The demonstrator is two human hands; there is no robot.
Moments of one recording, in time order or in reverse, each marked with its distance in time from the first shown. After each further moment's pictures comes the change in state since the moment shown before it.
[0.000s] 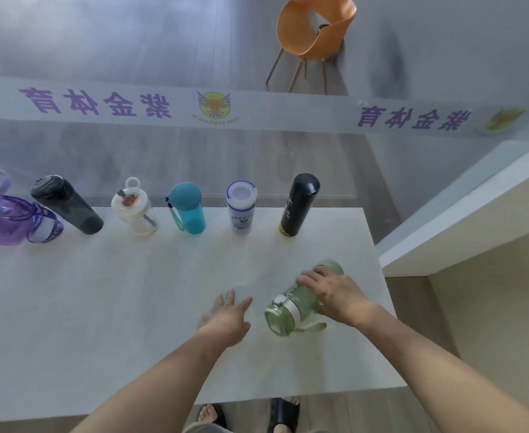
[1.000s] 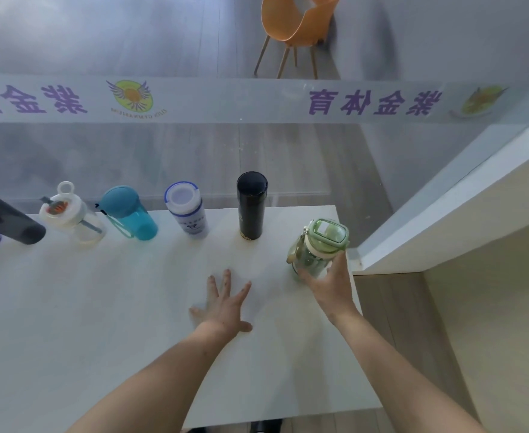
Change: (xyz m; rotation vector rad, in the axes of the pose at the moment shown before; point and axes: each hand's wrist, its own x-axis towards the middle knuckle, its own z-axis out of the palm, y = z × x) left_hand 0.075 0.110 0.011 0.140 0.062 -0.082; right_hand -0.005 0.084 0.036 1.213 0.689 0.593
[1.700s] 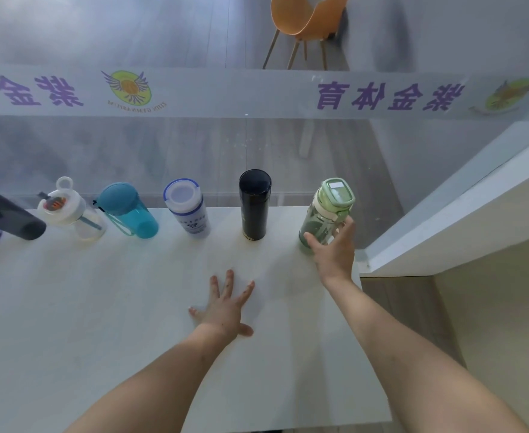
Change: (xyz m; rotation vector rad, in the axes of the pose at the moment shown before) left_hand 0.004 -0.001 -0.005 -0.045 -0.028 0.017; right_hand 0.076 -0.006 0.026 0.001 0.199 -0.020
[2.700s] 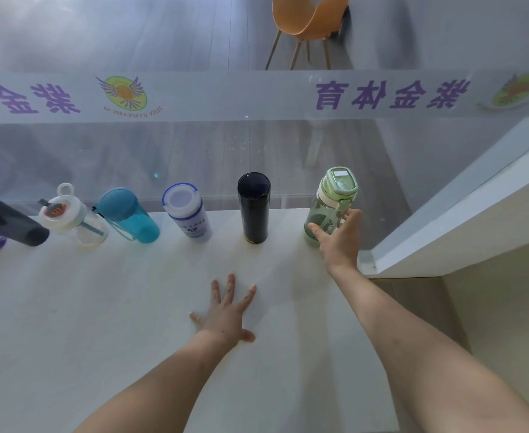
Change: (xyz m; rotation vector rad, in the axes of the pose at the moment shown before) left_hand 0.004 -0.001 0.003 0.015 -0.001 -0.010; right_hand 0.036 0.001 0.005 -0.014 0.029 -0.034
